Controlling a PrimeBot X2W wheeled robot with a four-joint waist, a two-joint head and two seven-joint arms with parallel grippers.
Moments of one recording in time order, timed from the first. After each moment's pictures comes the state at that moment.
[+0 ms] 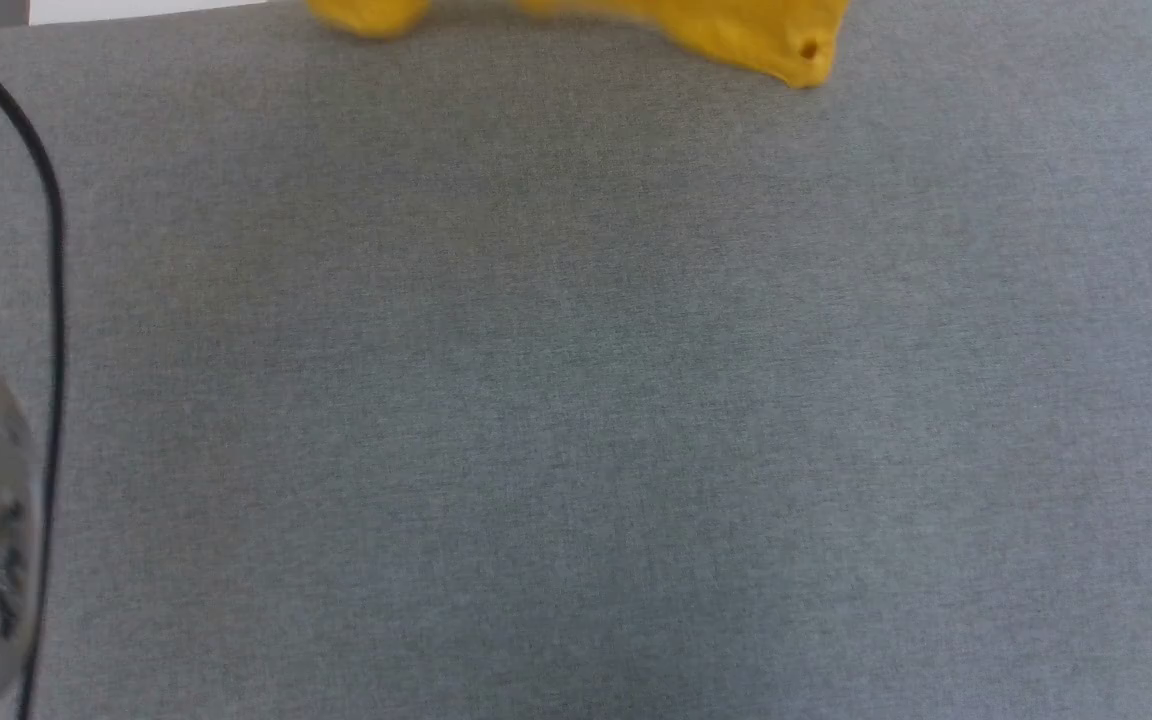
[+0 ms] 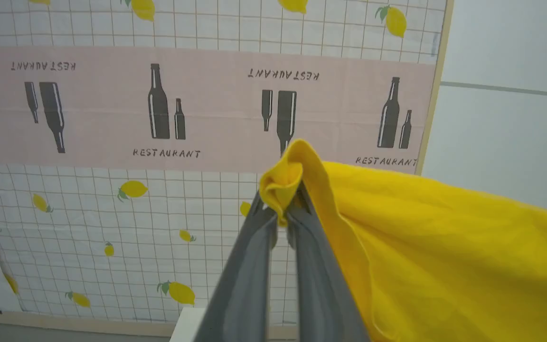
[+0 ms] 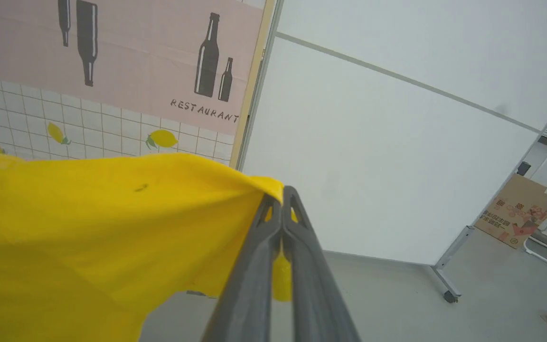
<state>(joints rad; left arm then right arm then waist) -1.45 0.33 -0.11 0.52 -0.32 0.06 0.16 -1.57 -0.33 0.05 0.66 0.07 0.13 0.40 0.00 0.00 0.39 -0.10</state>
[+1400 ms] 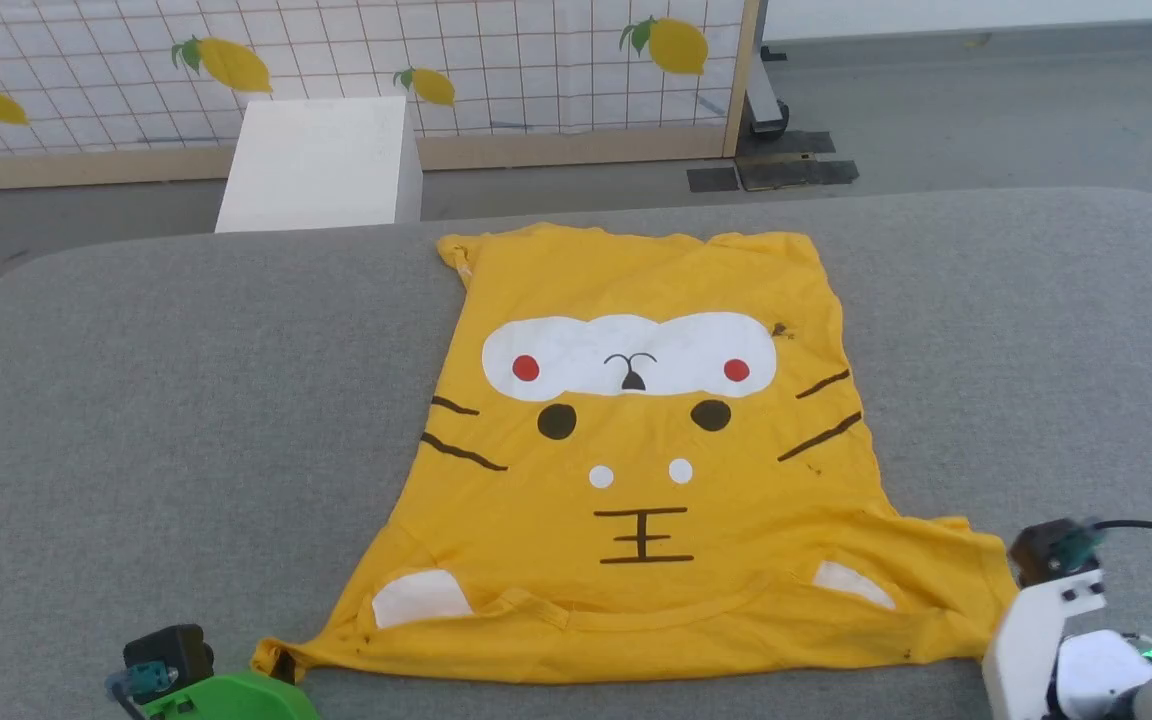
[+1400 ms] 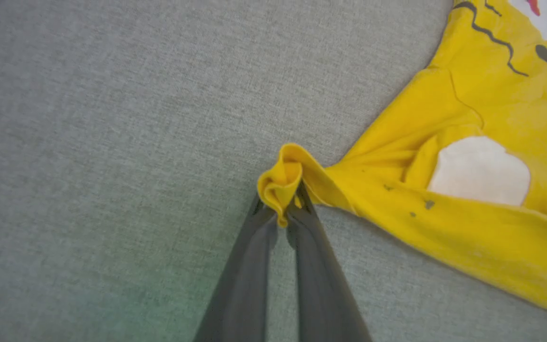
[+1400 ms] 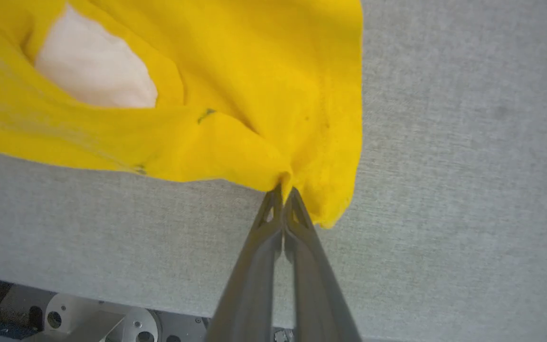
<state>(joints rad) 0.09 0.17 -0.05 0.23 -0.53 0.17 0.20 -0.03 -0.32 0.07 0.19 0.27 0.13 0.79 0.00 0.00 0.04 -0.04</state>
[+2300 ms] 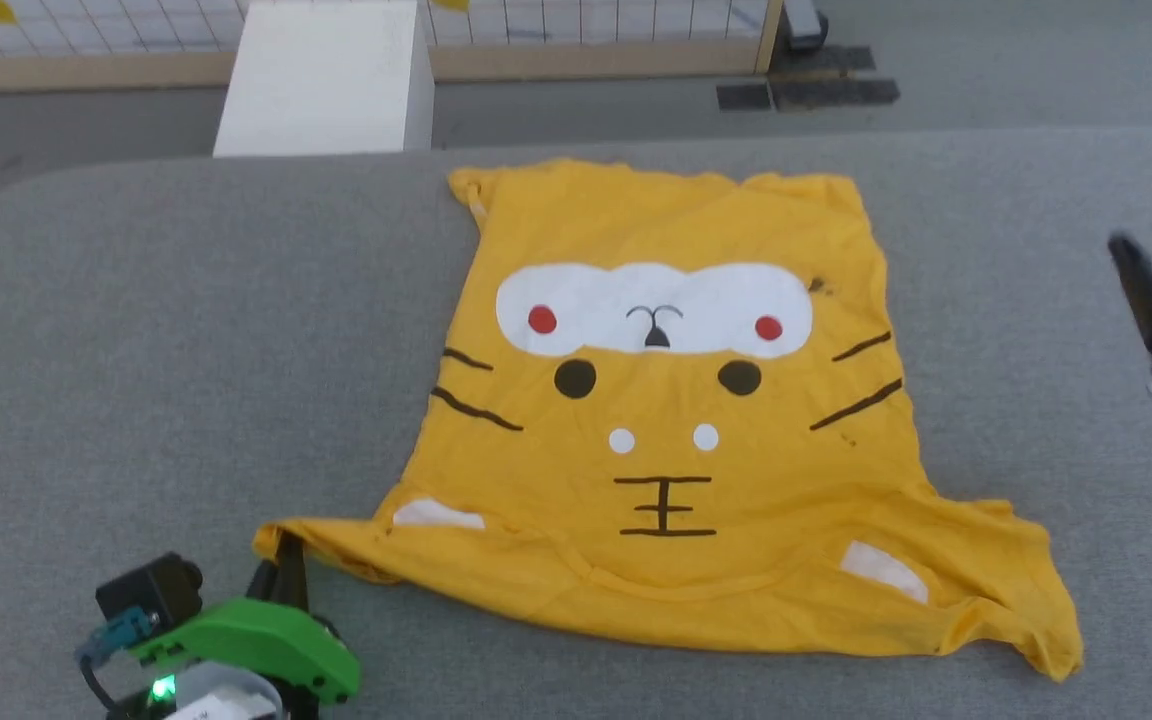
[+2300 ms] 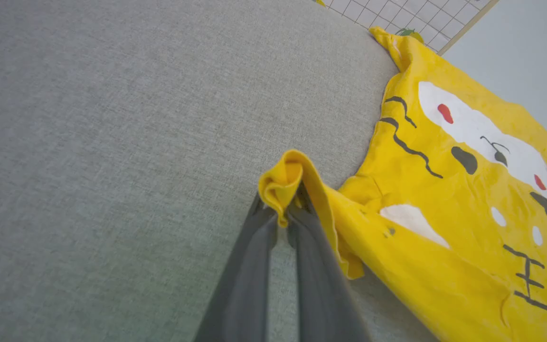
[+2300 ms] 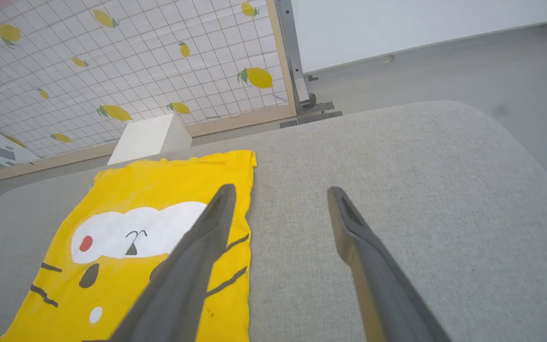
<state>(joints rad) 0.04 0.13 -0.05 0.09 -0.58 0.13 0.04 -0.39 -0.17 -0.33 -0.03 0.37 0.13 0.70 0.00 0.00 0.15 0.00</state>
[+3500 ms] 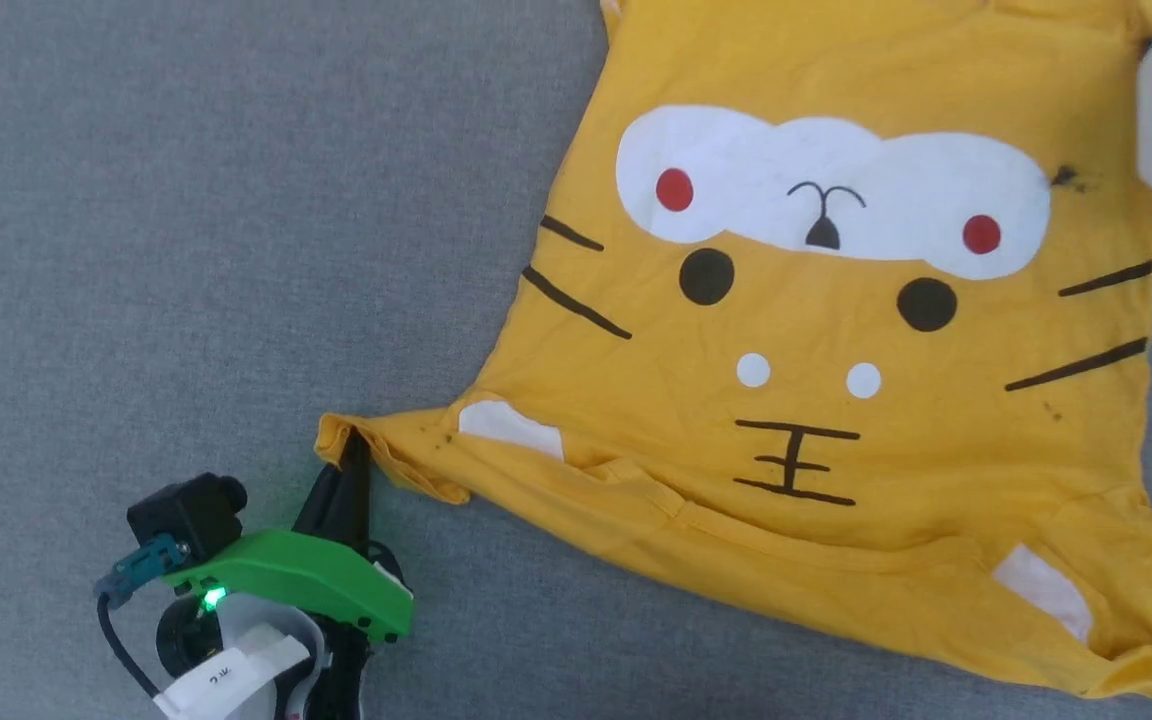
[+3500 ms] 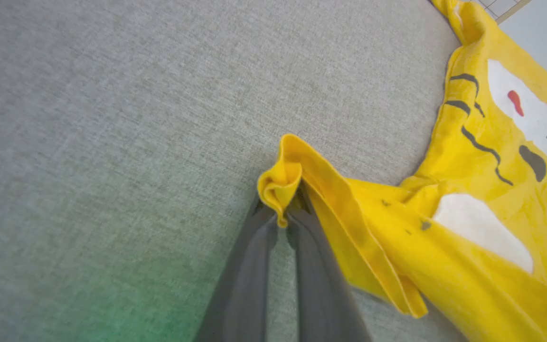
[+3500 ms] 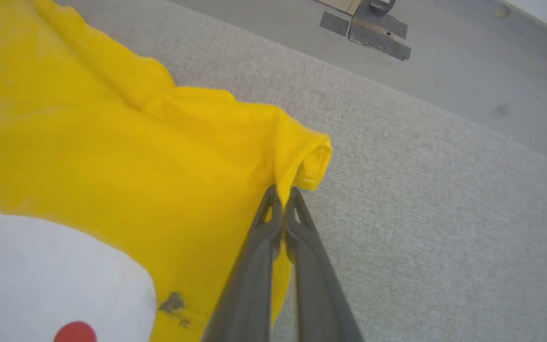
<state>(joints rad) -0.03 0.10 -0.13 -0.10 -0.61 0.14 0.09 -1.01 -0.43 0.16 0.61 0.23 0.13 0.69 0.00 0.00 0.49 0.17</state>
